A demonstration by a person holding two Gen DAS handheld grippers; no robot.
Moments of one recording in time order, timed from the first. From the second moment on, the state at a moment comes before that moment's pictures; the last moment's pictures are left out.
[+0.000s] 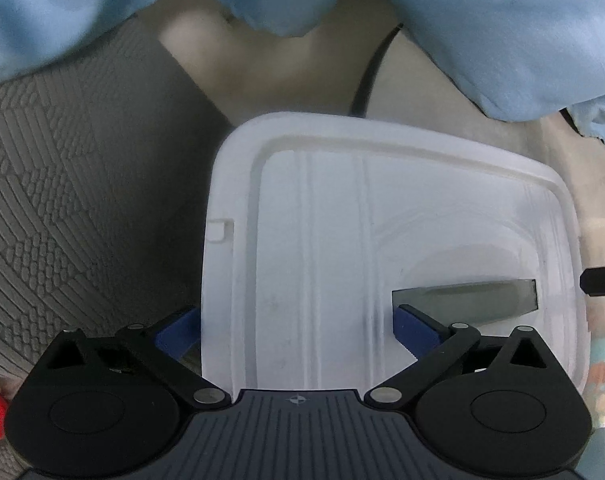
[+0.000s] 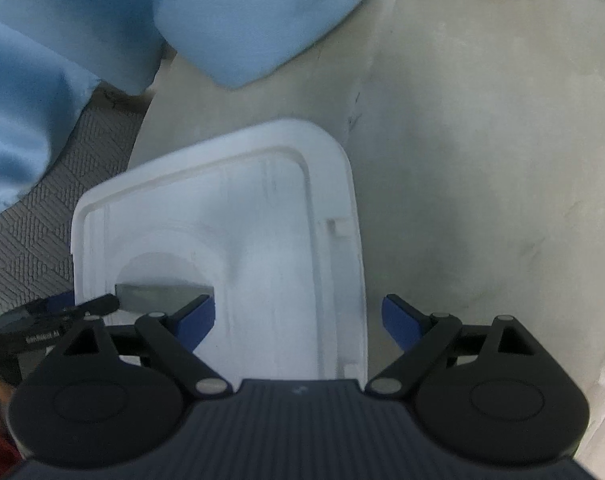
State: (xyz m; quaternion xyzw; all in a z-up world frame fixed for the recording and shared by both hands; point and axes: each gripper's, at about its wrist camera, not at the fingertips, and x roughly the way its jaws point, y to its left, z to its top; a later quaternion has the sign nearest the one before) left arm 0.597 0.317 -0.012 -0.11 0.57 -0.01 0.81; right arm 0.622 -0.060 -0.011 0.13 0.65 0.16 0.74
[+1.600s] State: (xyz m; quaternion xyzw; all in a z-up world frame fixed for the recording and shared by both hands) left arm 0.580 0.377 -0.039 -0.20 0.55 -0.06 0.81; right arm 0.628 -0.026 -0.022 0.15 0.66 0.22 0.70
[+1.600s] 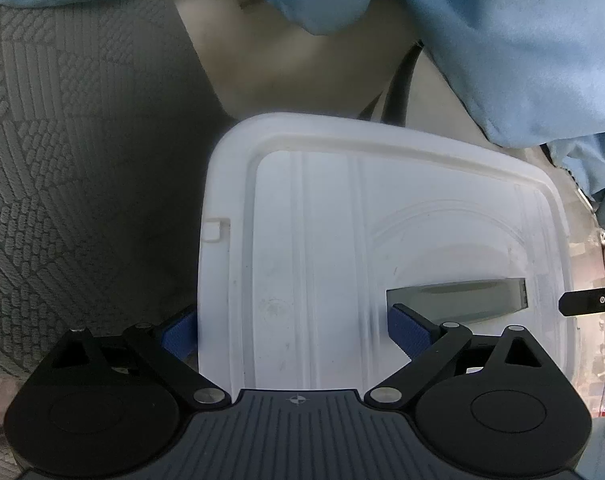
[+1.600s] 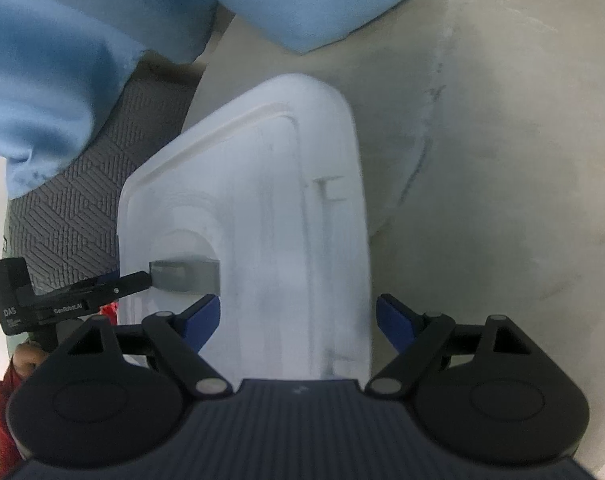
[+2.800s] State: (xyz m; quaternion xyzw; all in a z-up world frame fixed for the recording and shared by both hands) left arm 0.570 0.332 0.071 -0.17 0.48 -0.05 0.86; right arm 0.602 -0.049 0.062 0.14 0.57 0.22 0.78
